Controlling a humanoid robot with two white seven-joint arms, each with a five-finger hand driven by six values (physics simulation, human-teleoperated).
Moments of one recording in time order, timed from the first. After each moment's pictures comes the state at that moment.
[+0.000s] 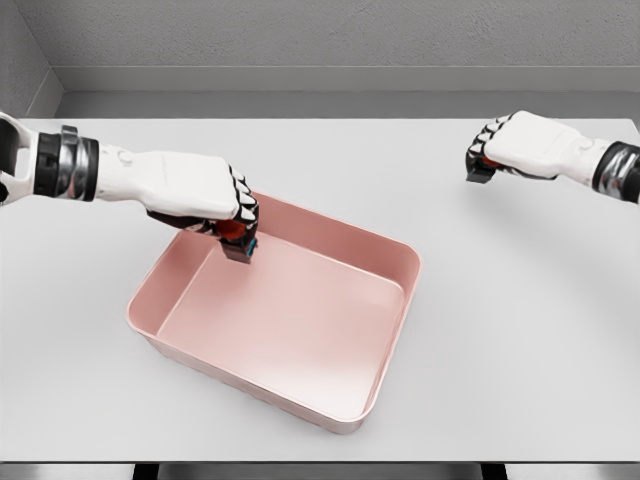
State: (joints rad) left arm -1.34 0.91 -1.49 -1.61 -0.15 -0.61 -0.35; right arm -0.72 -0.76 0.60 -1.27 0.76 -0.61 0.26
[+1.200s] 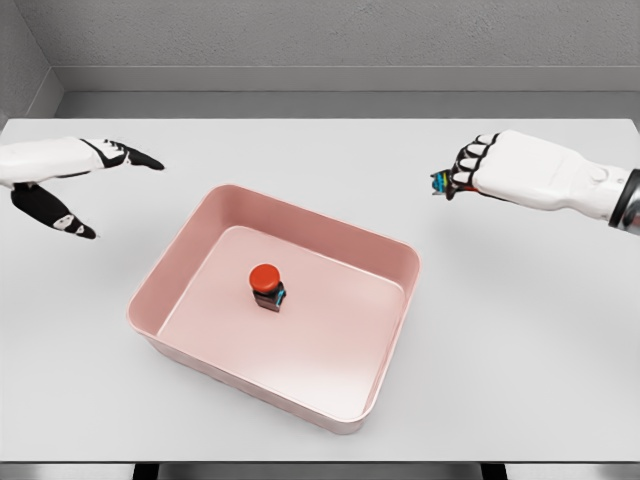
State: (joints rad) left arm -1.23 1.18 -1.48 -1.43 0.27 -0.61 -0.33; right arm -0.53 -0.90 0.49 -1.67 0.64 -0.61 0.26
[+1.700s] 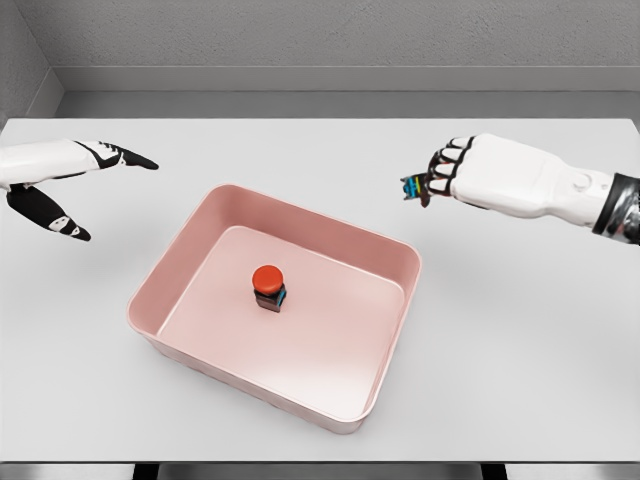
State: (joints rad) left arm -1.23 1.18 -1.48 -1.41 0.28 -0.61 -0.33; right arm -0.53 -0.88 0.49 -1.75 0.62 -0.61 0.26
